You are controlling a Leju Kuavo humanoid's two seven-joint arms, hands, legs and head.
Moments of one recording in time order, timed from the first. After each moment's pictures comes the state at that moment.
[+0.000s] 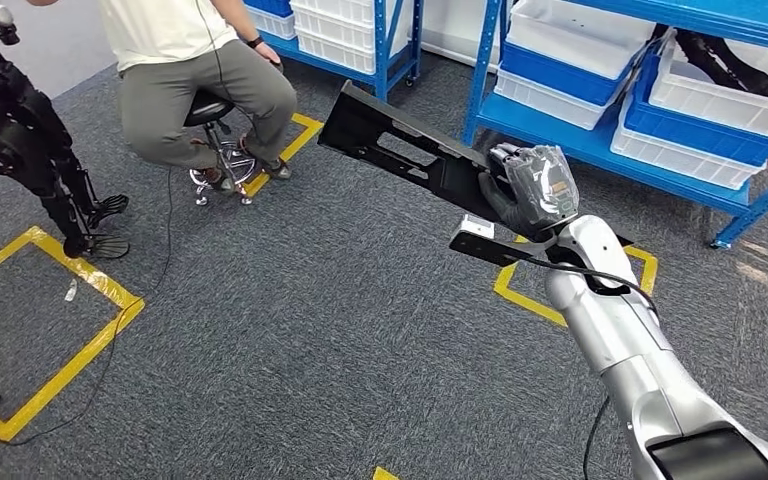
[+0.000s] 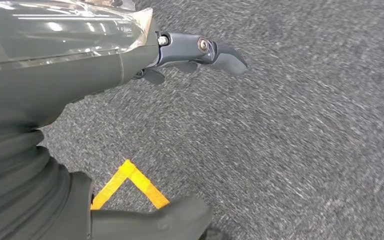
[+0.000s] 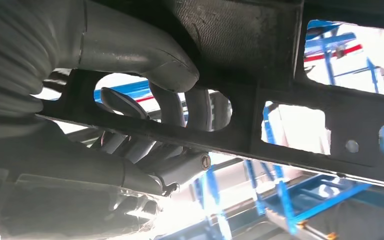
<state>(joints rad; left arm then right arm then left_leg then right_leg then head) -0.08 -0.12 0.89 -0.21 -0.69 0.32 -0.39 -0.79 -0.16 0.47 -0.95 0.90 -0.36 -0.38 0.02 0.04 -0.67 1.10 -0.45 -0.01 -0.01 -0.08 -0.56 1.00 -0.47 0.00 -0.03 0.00</state>
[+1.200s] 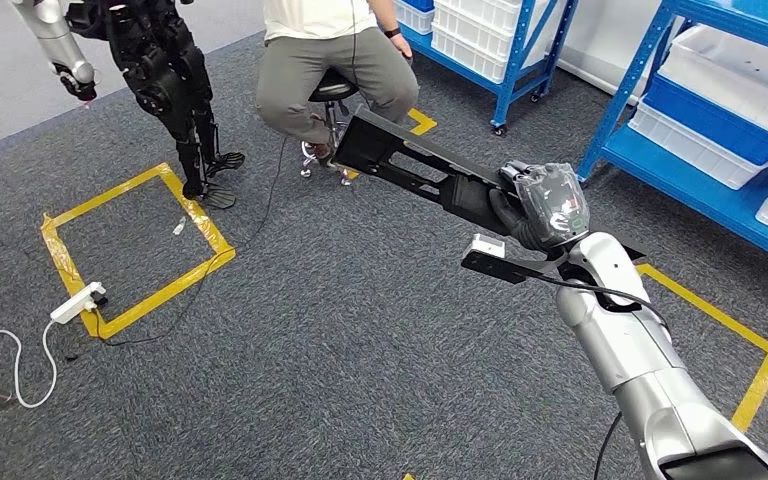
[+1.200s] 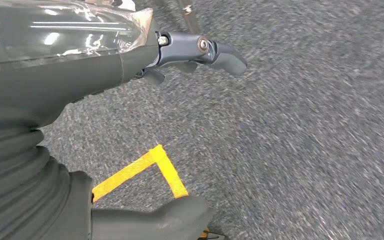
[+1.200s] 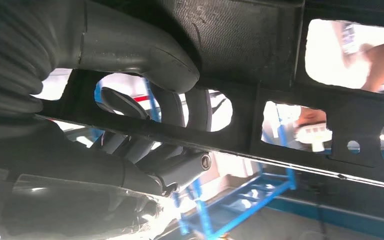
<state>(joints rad) -0.09 -0.13 0.89 -0.20 -0.71 0.32 -0.38 -0.73 -0.21 0.47 -0.99 0.90 -0.38 -0.39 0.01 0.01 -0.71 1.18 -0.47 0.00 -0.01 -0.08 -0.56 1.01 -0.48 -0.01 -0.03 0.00</state>
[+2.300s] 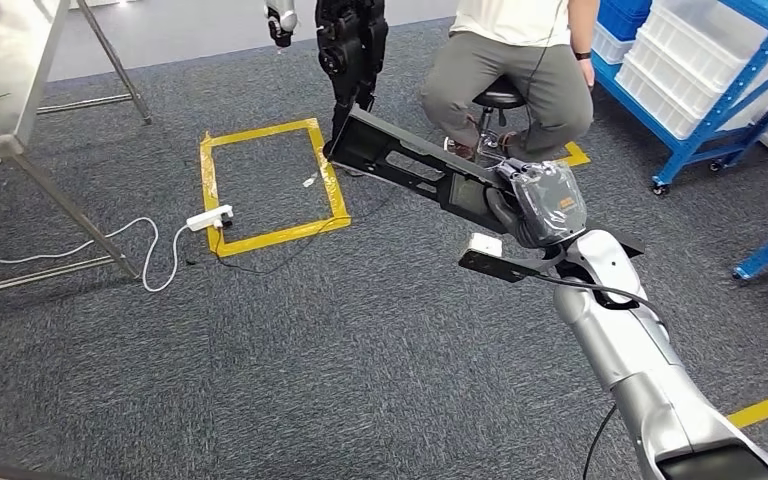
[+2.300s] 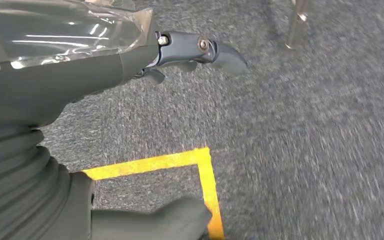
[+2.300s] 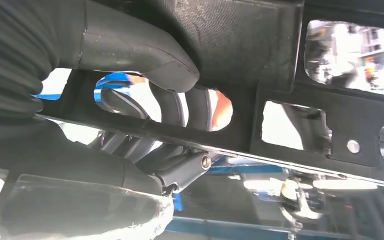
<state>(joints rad) -0.09 -0.13 0.89 -0.20 -0.72 0.33 -0.36 -0.75 -0.20 0.47 -0.97 0.91 -0.38 -0.40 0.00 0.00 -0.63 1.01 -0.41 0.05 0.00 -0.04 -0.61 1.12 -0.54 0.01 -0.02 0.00</state>
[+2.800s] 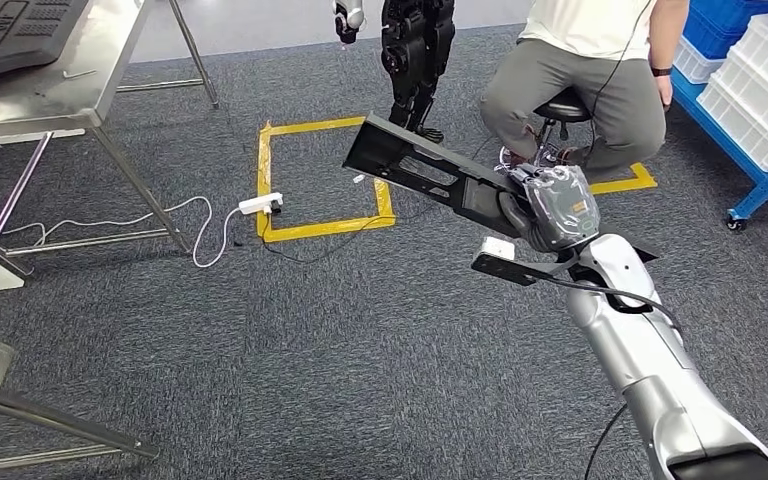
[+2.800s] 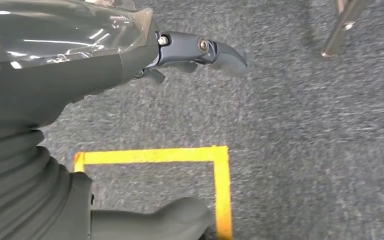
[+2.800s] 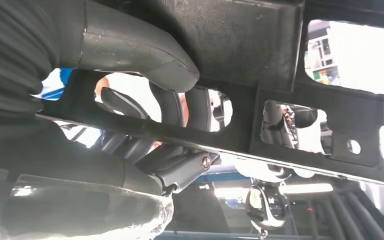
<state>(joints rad) -0.08 -0.13 0.89 -0.20 -0.73 0.32 -0.36 -0.75 -0.23 0.47 -0.96 0.91 -0.38 -0.41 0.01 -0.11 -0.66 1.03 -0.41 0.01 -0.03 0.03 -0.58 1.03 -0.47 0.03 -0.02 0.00</state>
